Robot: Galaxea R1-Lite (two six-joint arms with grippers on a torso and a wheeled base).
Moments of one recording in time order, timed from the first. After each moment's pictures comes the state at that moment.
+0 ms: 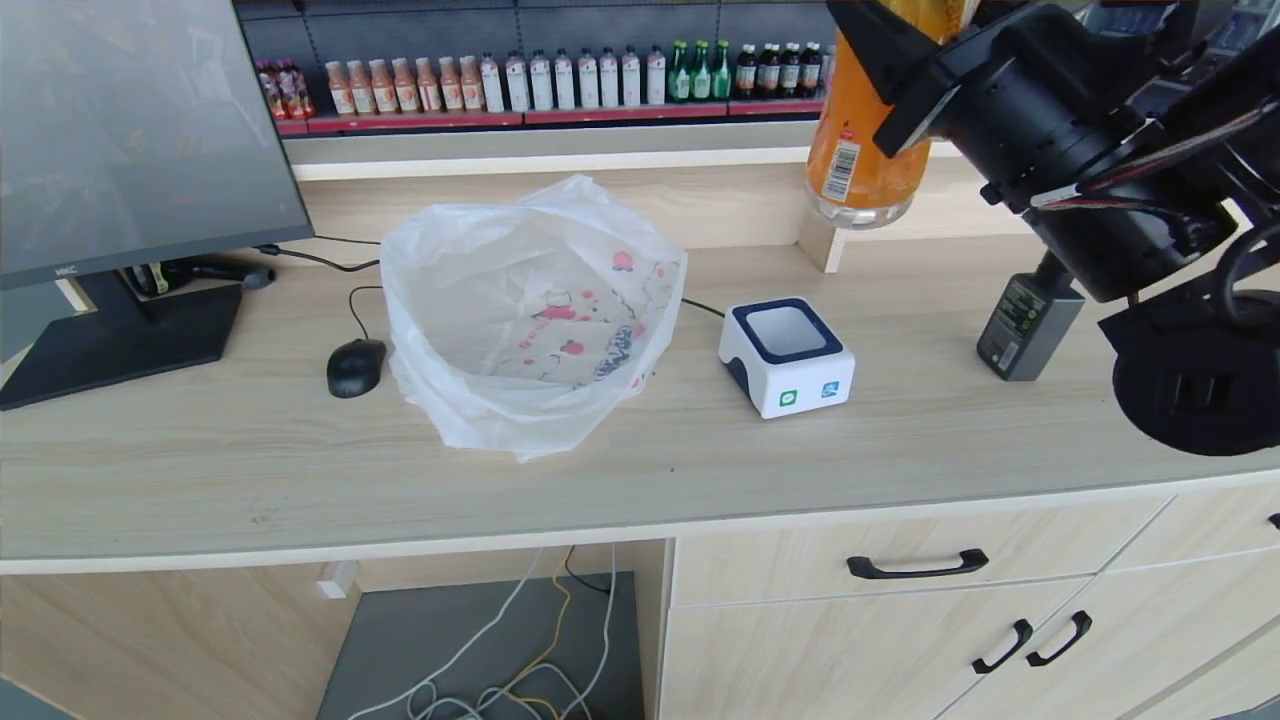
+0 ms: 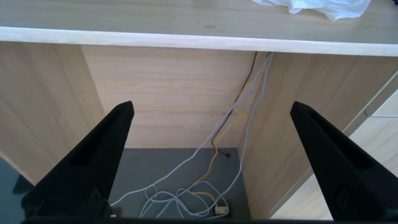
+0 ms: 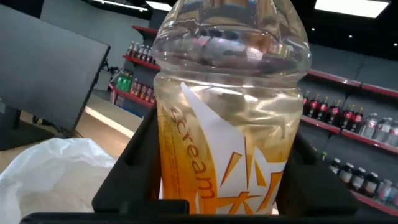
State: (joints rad) left arm 0.00 0.00 0.00 0.00 0.00 0.00; right arm 0.48 1.77 -1.24 -1.24 0.22 -0.30
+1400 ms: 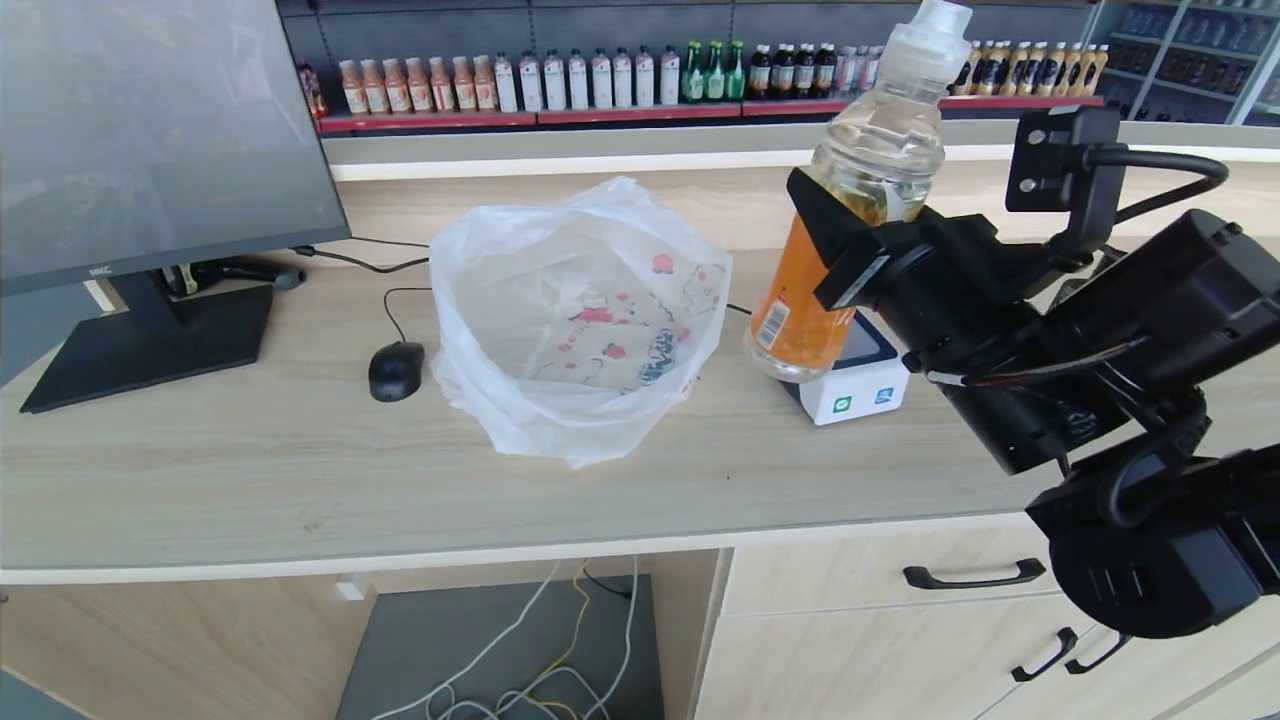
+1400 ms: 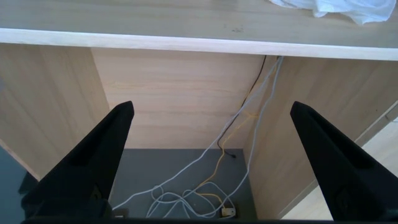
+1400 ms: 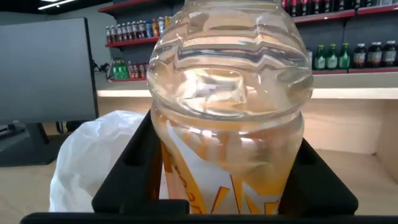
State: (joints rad) left arm 0.00 0.00 0.00 0.00 0.00 0.00; right arm 0.58 1.80 -0.88 -1.48 -0.11 -0.04
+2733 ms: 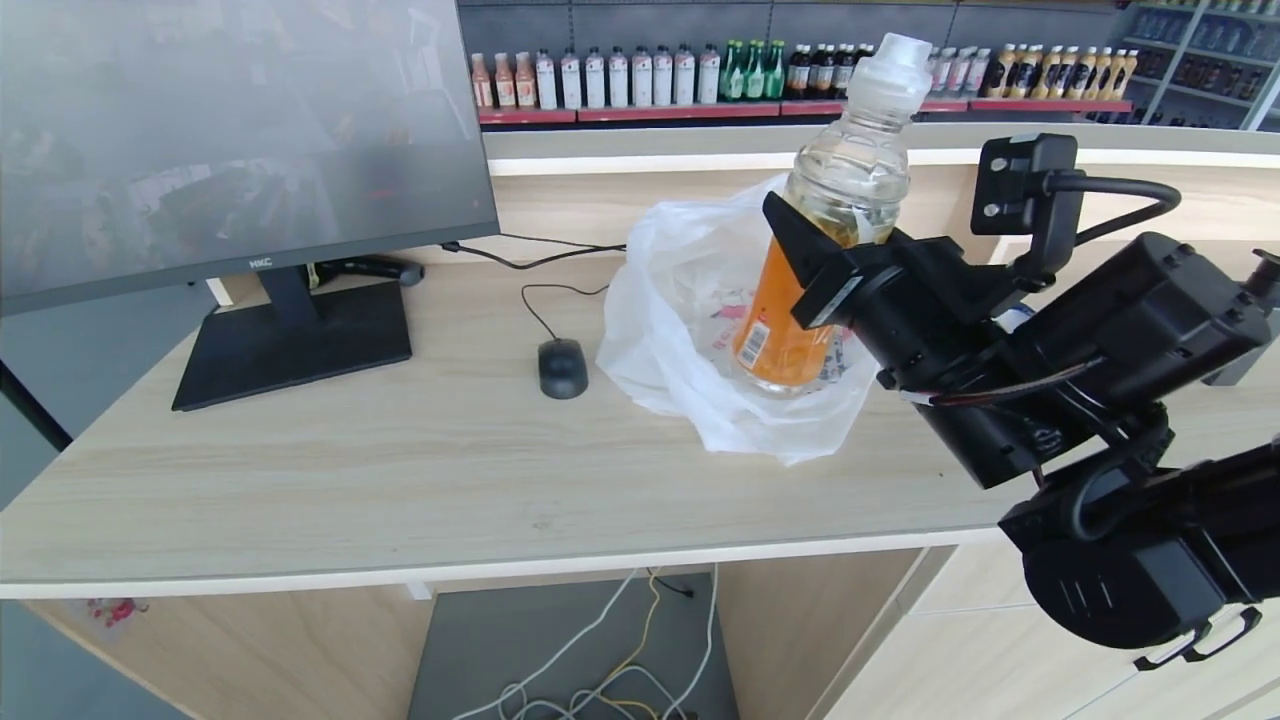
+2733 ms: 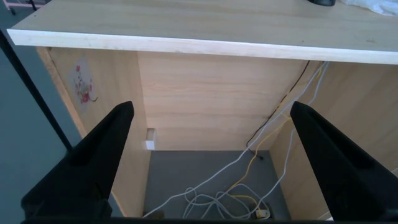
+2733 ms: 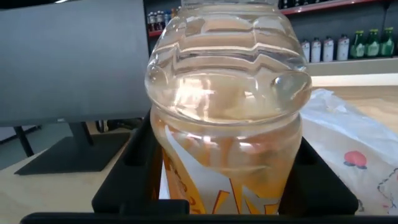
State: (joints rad) left arm 0.00 0.00 0.00 0.00 0.00 0.00; right arm 0.60 1.84 -0.88 -1.50 -0.10 0.00
